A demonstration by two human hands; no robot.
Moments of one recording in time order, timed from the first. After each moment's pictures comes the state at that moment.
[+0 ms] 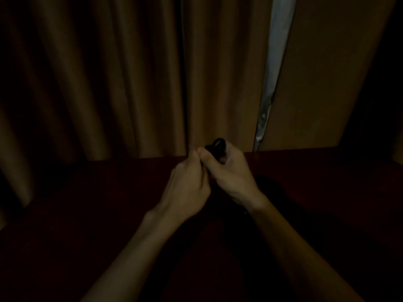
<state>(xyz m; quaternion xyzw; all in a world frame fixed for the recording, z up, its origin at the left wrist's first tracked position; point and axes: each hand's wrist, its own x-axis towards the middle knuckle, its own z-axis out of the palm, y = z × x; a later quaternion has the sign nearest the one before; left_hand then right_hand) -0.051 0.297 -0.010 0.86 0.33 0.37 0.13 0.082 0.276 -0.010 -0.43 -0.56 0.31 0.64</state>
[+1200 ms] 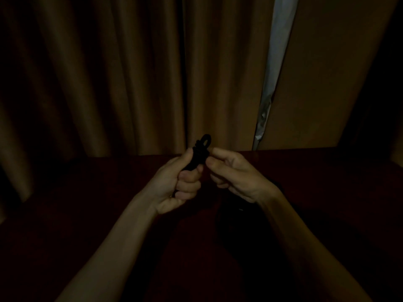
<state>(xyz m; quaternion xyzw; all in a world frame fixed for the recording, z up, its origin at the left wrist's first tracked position) -0.071 0.309 -0.001 0.50 0.20 0.32 0.78 0.112 0.271 -0.015 -0.33 -0.62 0.50 0.51</state>
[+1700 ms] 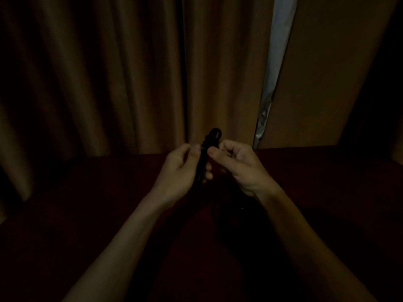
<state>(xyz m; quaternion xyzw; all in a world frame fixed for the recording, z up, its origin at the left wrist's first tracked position) -0.055 0.304 0.000 0.69 0.32 0.43 0.48 0.109 0.271 -0.007 -0.40 -0.59 0.37 0.59</state>
